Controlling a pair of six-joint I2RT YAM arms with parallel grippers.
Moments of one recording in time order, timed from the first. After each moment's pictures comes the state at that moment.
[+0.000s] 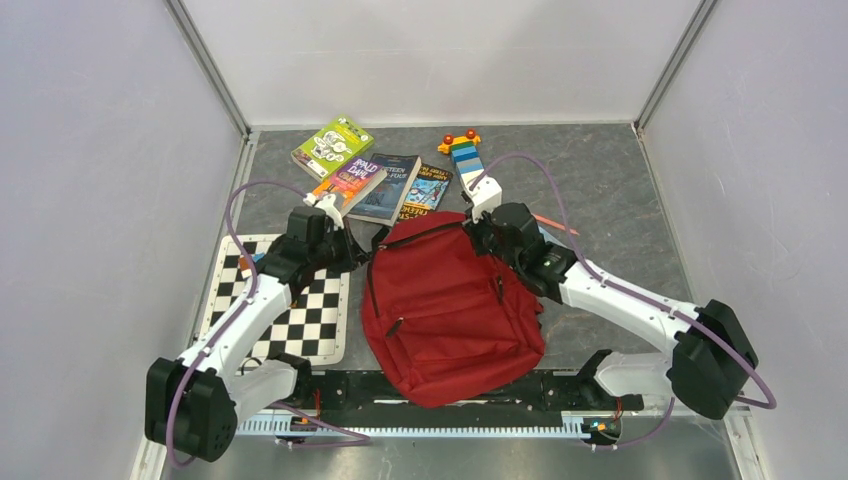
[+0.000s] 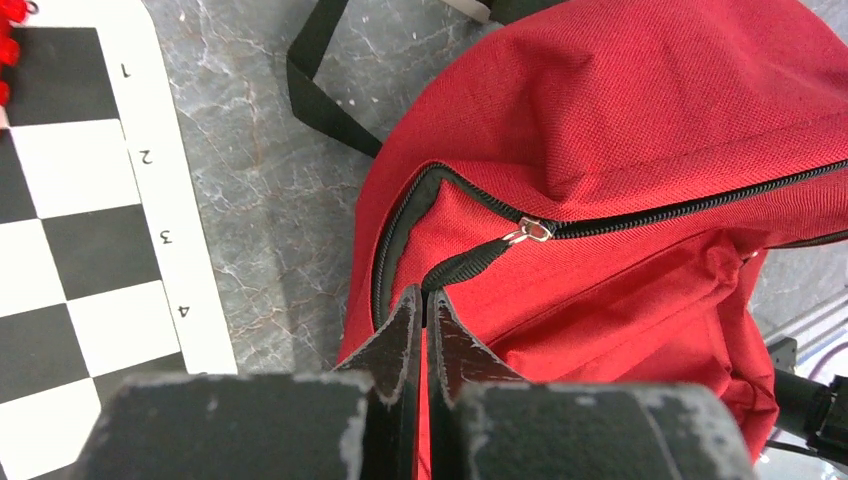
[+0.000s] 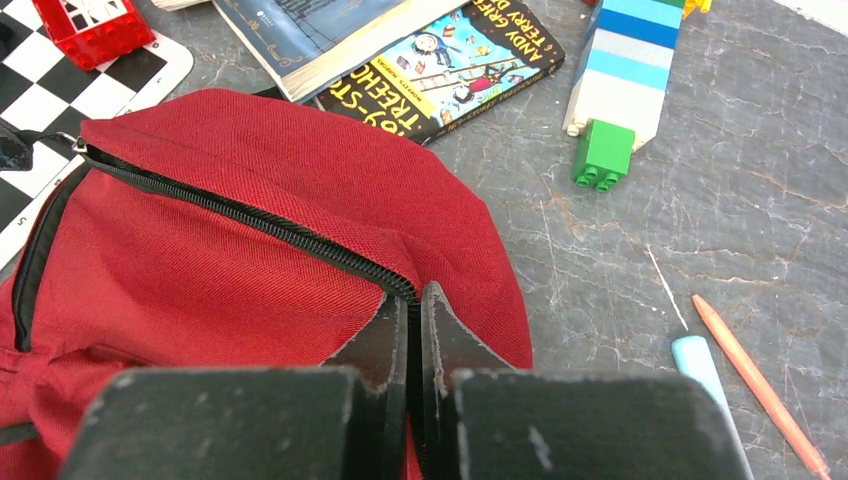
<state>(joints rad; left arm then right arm) -0.28 1.05 0.69 -0.37 0.22 -0.46 0.76 1.27 0.83 0.05 0.21 0.03</state>
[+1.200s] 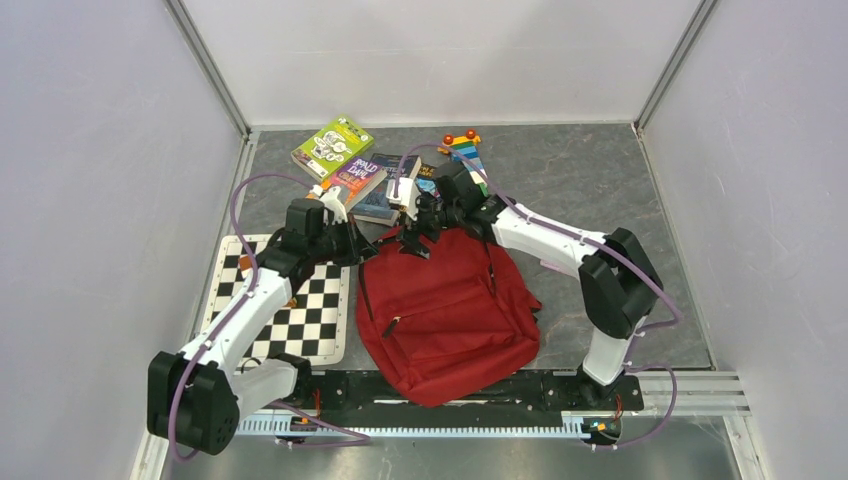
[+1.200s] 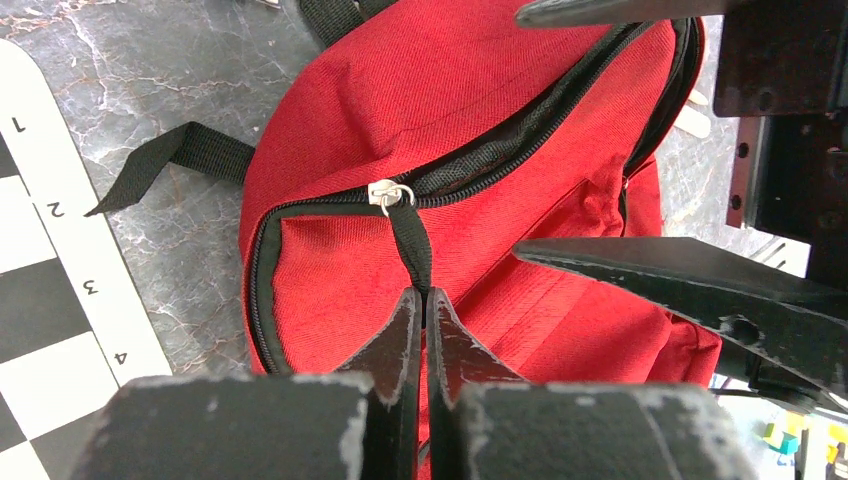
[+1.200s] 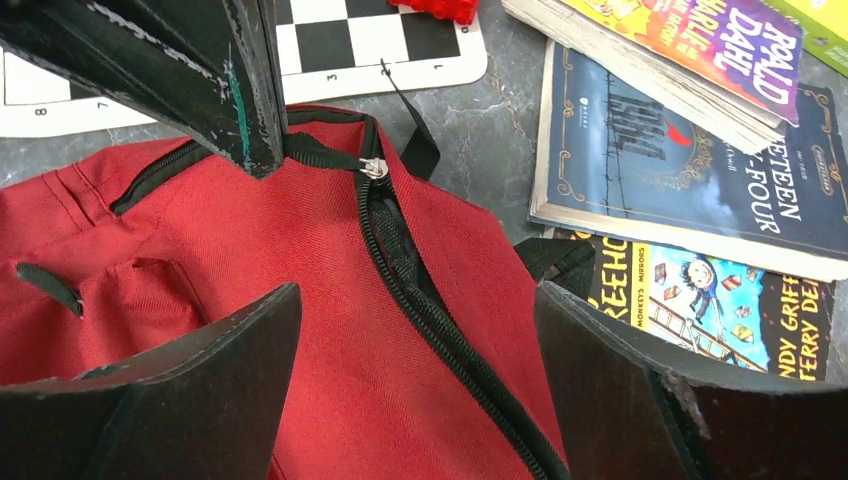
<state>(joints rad) -0.27 1.09 0.72 -0.32 0.40 -0.45 0.75 1.78 1.33 -0.16 -0.50 -0.47</state>
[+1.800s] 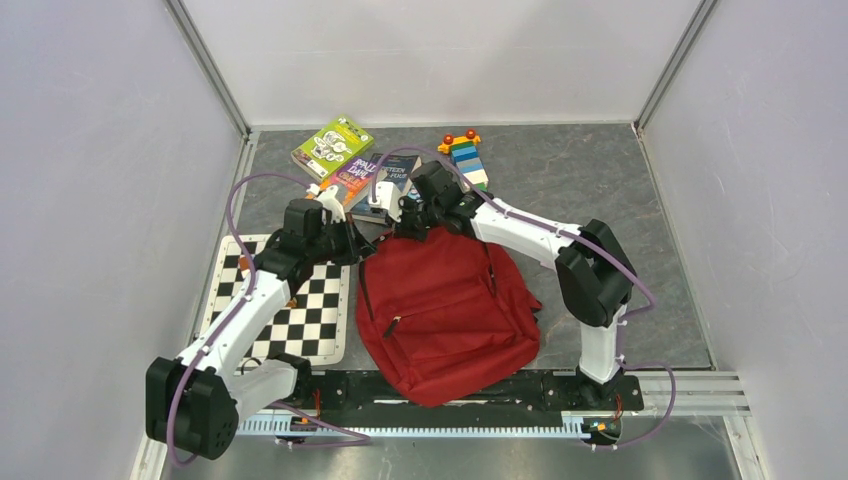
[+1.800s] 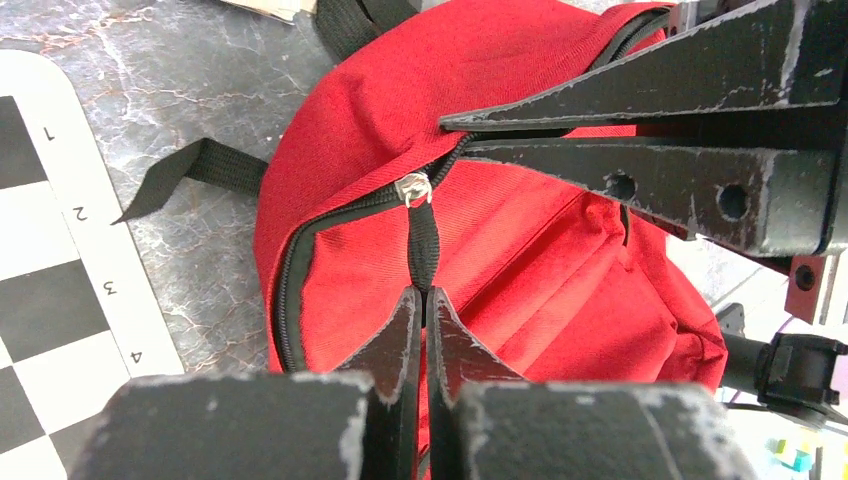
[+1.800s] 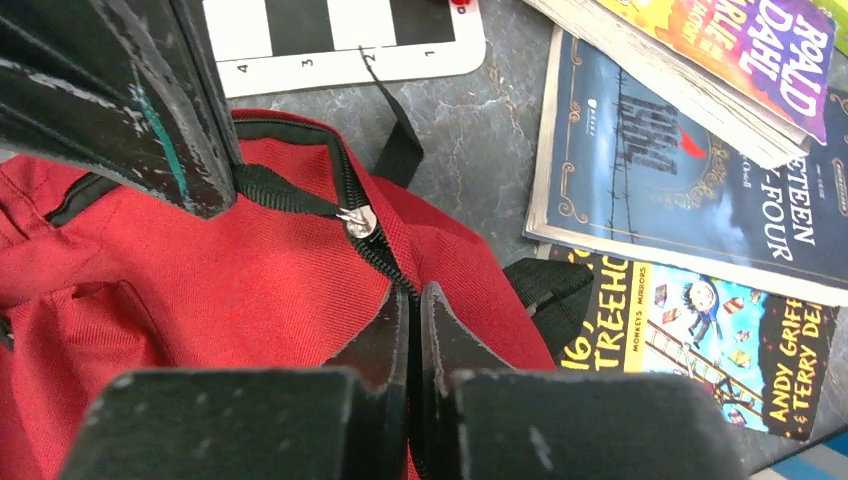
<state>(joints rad) -0.27 1.06 0.72 -0.32 0.38 -0.45 0.79 1.93 1.49 -0.27 -0.43 -0.54</state>
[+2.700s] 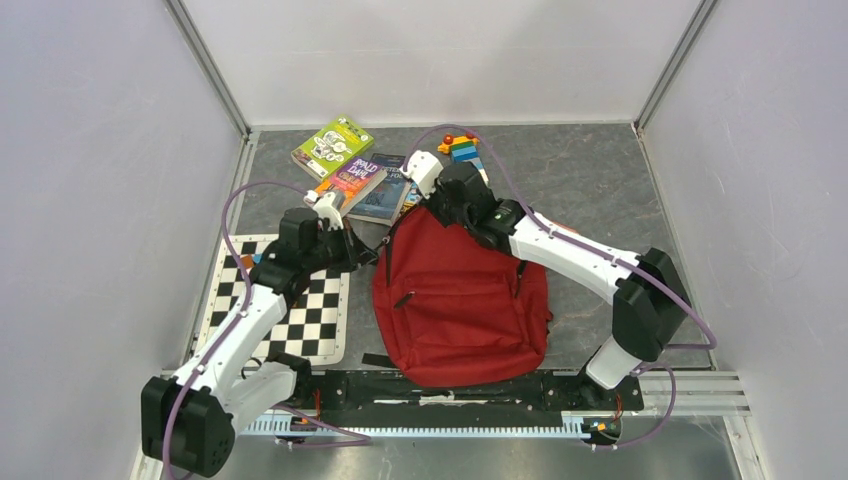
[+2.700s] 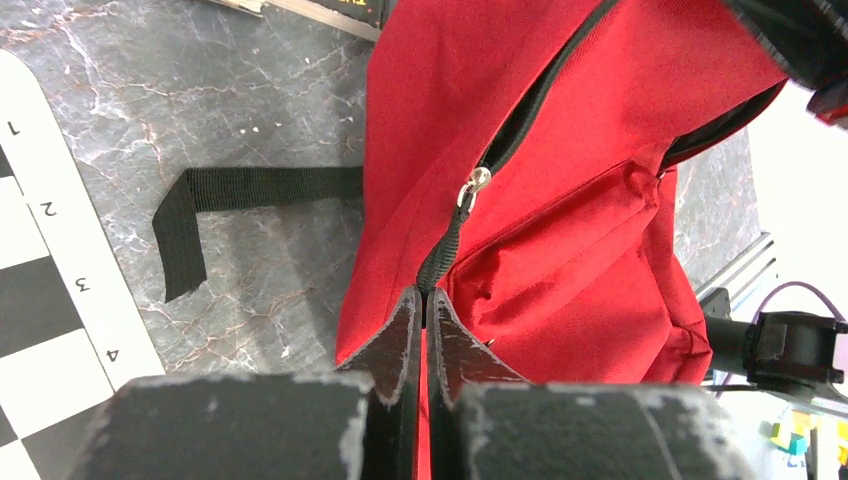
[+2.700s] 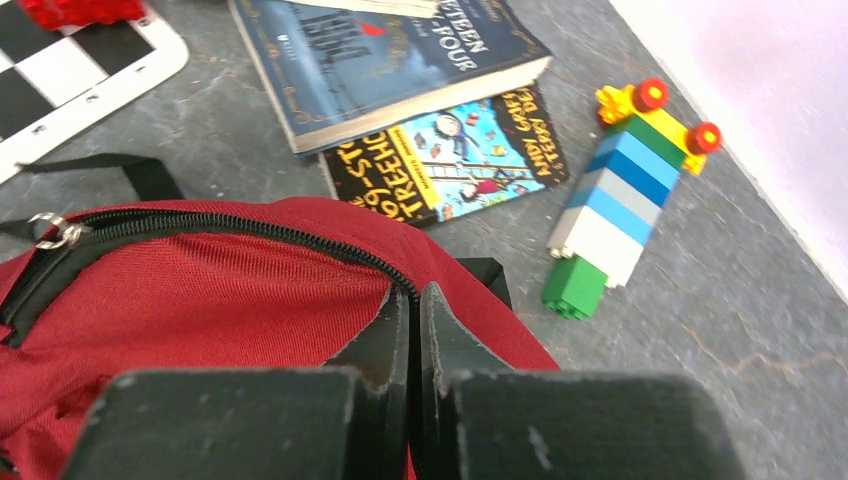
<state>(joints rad) -0.27 0.97 0.66 -0.29 0.39 -0.45 0.80 1.63 1.29 -0.15 0.13 -0.28</state>
